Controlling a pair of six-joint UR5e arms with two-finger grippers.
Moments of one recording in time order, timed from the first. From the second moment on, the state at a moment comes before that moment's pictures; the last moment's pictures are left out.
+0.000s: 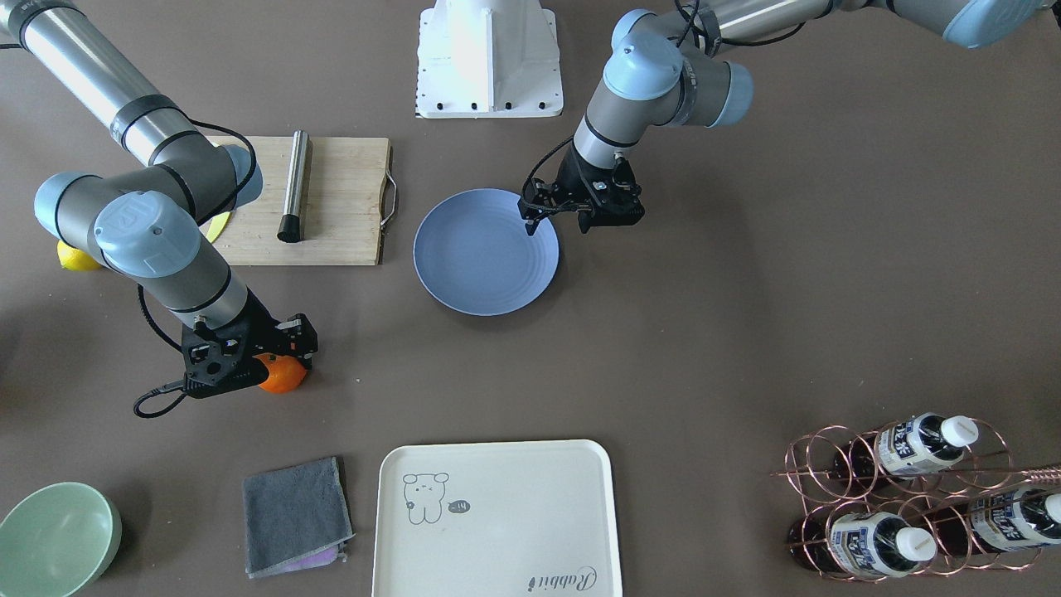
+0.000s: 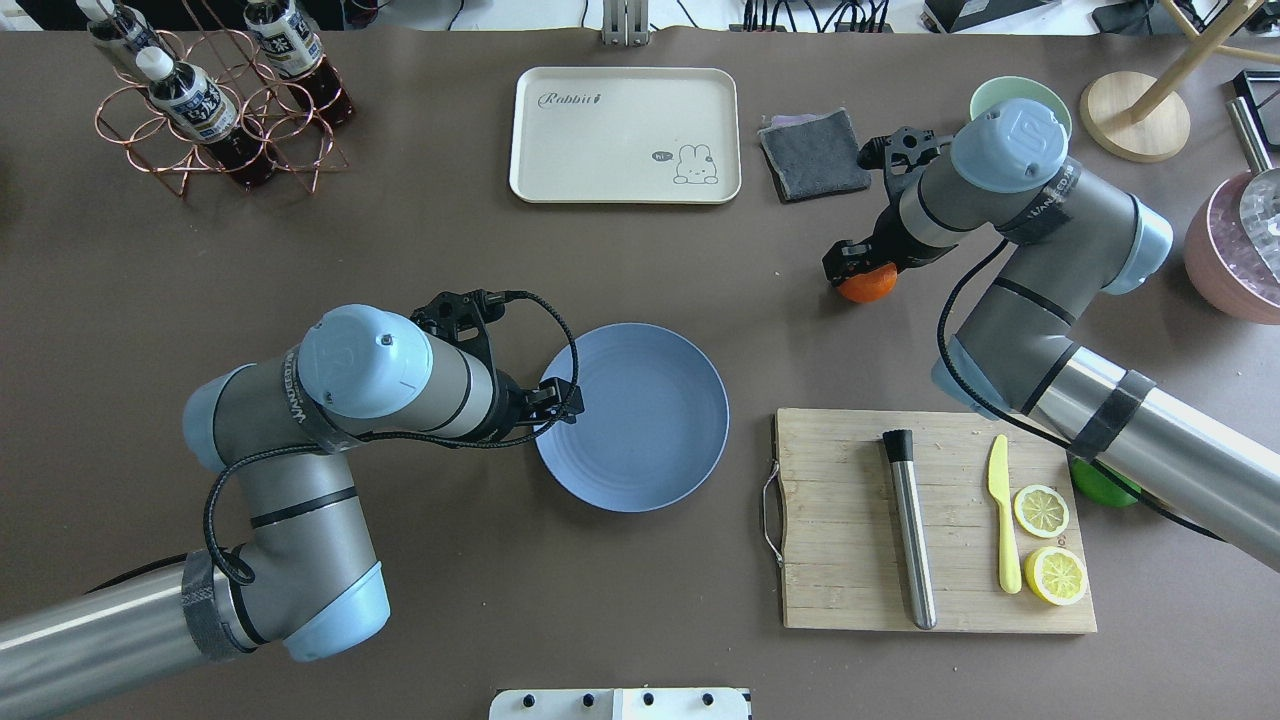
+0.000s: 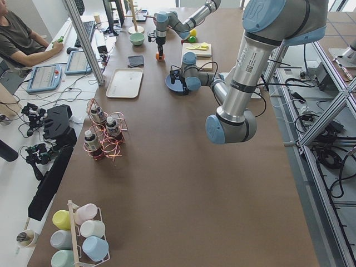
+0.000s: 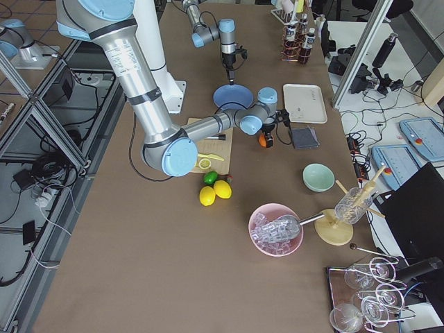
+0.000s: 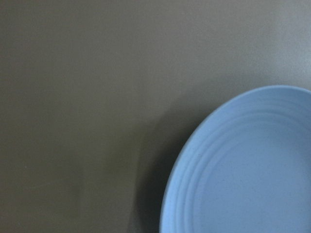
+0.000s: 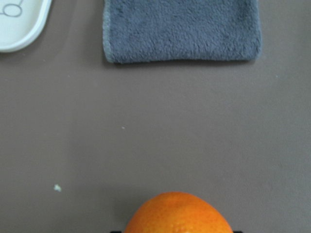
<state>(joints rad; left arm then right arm) -0.46 -2.08 -1.70 -1.99 -1.84 -1.53 0.82 -1.08 1.40 -1.12 2.05 0.81</state>
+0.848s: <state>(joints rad) -0.57 -2.03 -1.73 -1.99 -1.92 -1.42 0.51 -0.99 1.69 -1.33 1.86 1.23</state>
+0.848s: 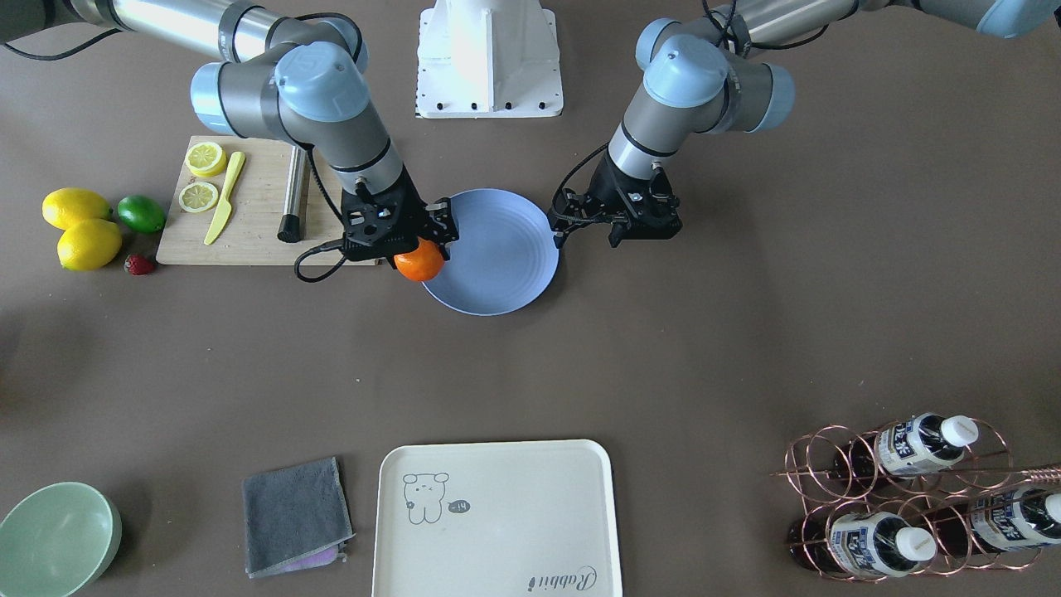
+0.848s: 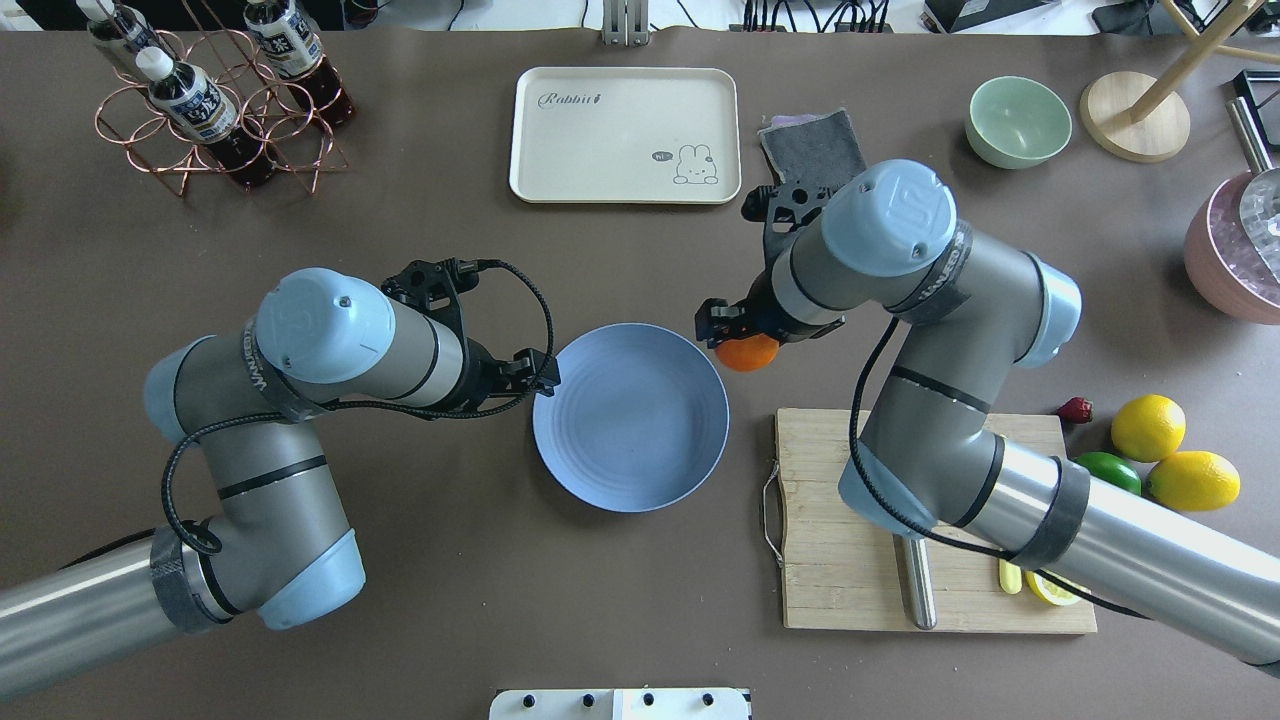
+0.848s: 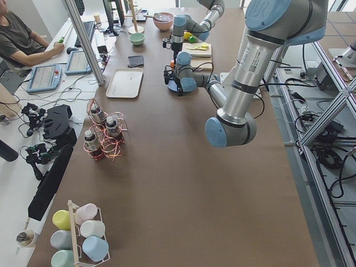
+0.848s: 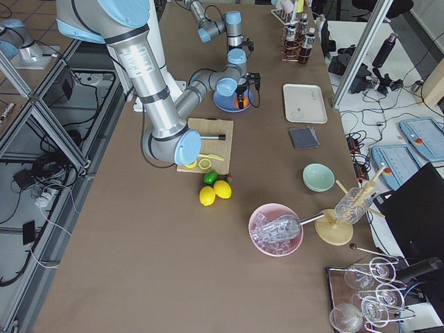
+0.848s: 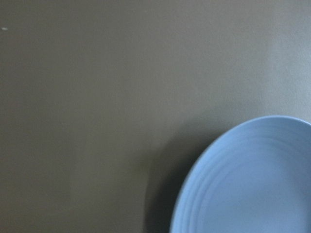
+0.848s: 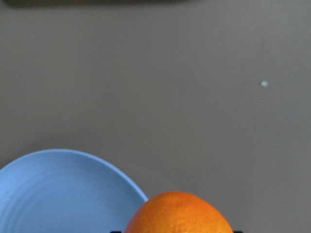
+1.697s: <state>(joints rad) -0.60 -2.00 -1.73 -1.99 -1.94 -1.35 0.39 -0.88 1.58 -1.36 1.72 1.32</state>
